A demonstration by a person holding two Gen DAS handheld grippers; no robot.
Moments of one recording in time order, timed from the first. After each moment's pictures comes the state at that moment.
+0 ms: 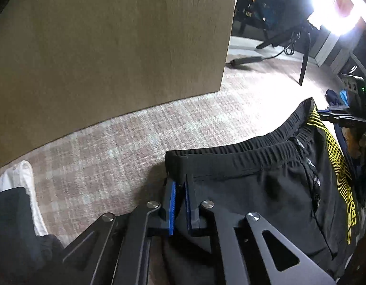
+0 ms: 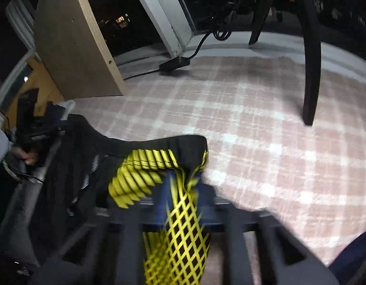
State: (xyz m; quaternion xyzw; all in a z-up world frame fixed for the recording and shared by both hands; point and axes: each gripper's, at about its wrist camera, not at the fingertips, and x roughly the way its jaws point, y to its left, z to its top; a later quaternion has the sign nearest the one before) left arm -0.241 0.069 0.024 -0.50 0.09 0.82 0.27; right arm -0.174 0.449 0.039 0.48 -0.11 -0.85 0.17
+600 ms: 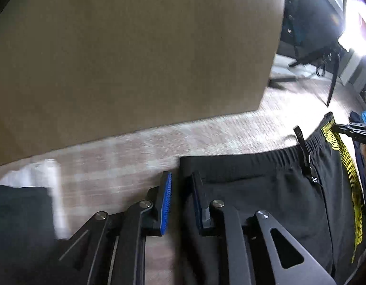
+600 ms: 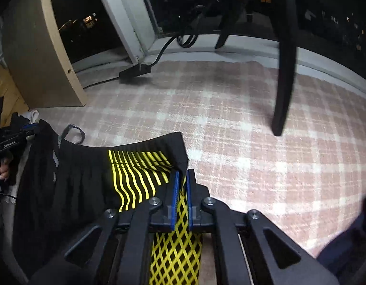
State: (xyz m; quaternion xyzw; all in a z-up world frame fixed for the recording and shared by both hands) left arm -0.263 0.041 0.033 -0.49 0.08 0.85 0.18; right arm -0.187 0.453 0.028 0.50 -0.08 -0.86 0.05
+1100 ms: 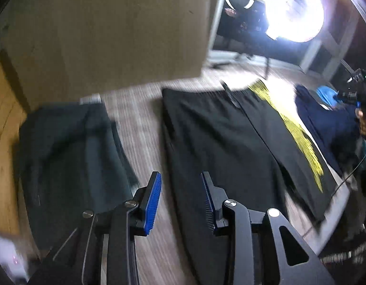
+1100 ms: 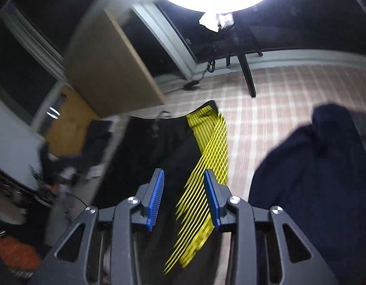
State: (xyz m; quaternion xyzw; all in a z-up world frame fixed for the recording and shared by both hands) left arm -0.029 -0.047 0.125 -0.49 0.06 0.84 0.25; right arm 0.052 0.500 0.175 0.44 -0.23 -0.85 0.17
